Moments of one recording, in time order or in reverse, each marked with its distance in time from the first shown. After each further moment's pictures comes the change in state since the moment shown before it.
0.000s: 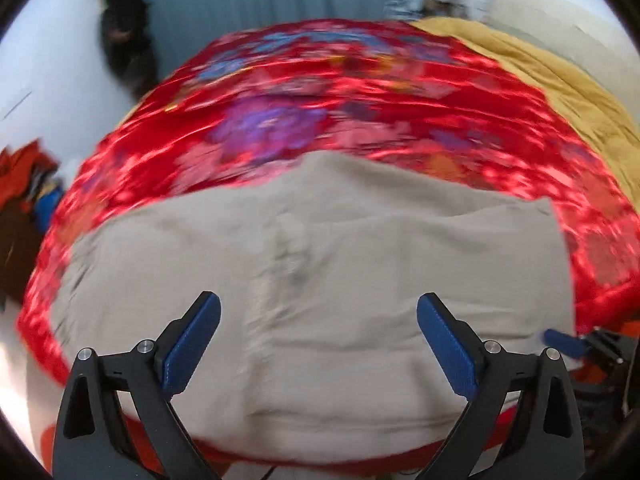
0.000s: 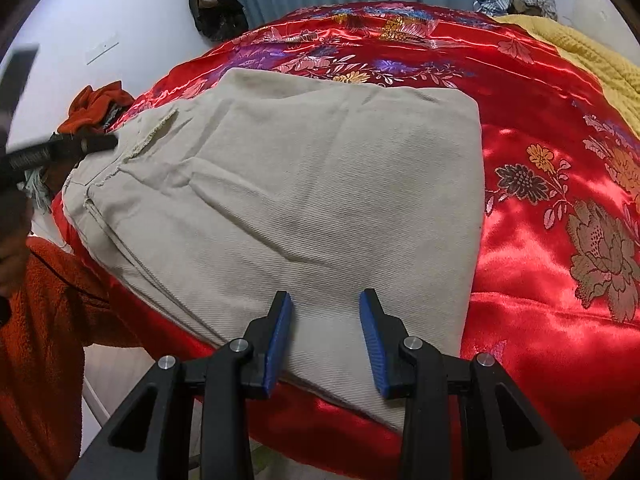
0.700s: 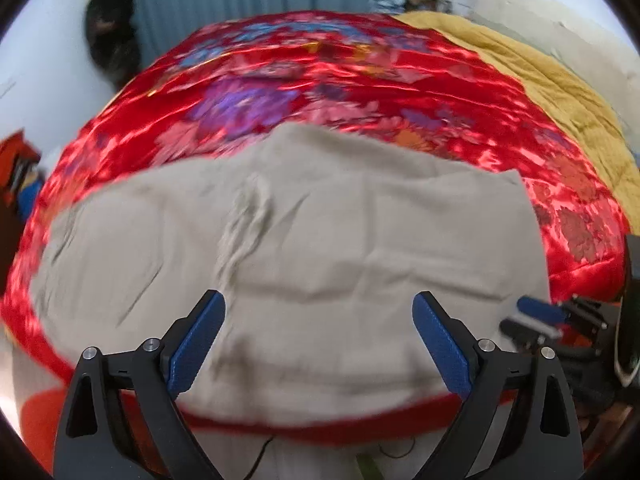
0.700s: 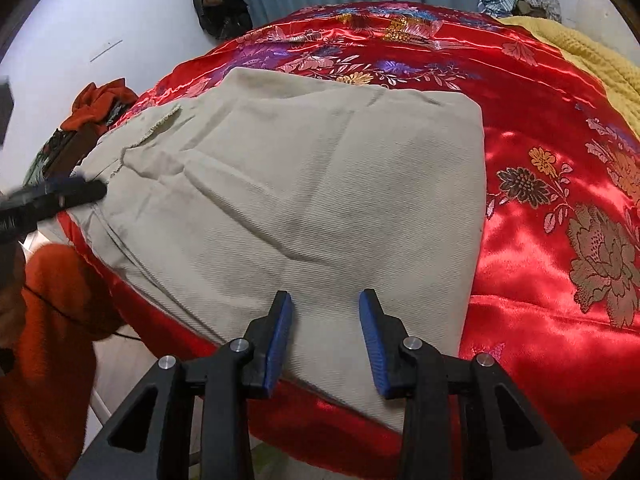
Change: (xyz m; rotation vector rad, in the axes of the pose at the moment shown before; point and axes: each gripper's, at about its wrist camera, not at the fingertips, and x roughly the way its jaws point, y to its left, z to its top) left arm -0.007 -0.003 -0.023 -0.007 0.027 -0.075; right arm 0.000 0.000 0.001 0.000 0.007 0.007
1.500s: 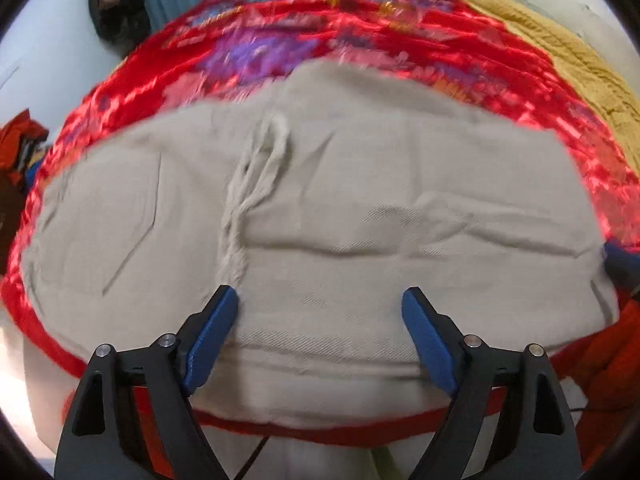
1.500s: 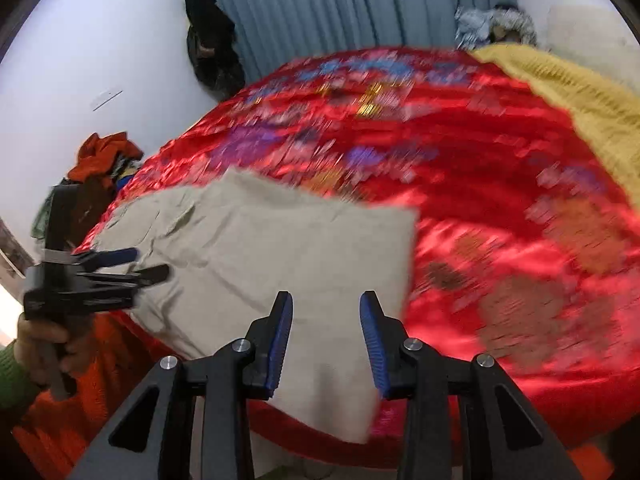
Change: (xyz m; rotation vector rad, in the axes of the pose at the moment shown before) left arm 0.033 0.022 -0.028 -0.057 0.123 0.060; right arm -0.051 -0.023 0.025 0.064 -0.113 0.065
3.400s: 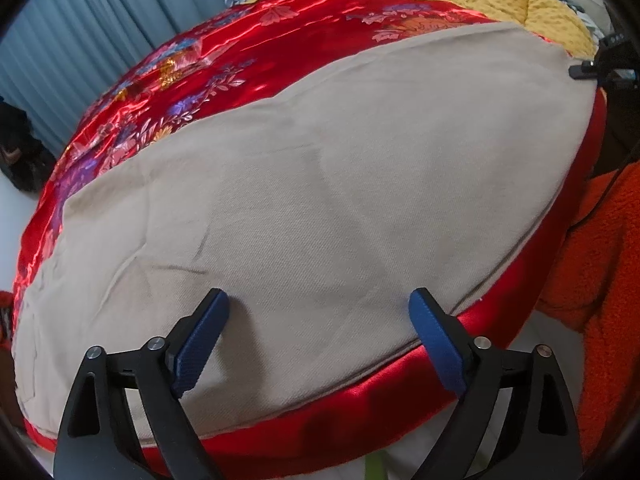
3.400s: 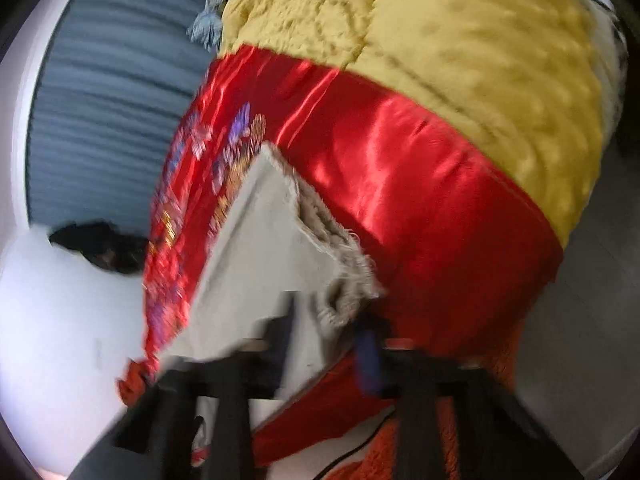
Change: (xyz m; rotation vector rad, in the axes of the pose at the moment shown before) left arm 0.002 -0.238 -0.036 0.515 -0.103 -0.070; right arm -0.151 -0.357 -0.076 0.925 -0.088 -0.017
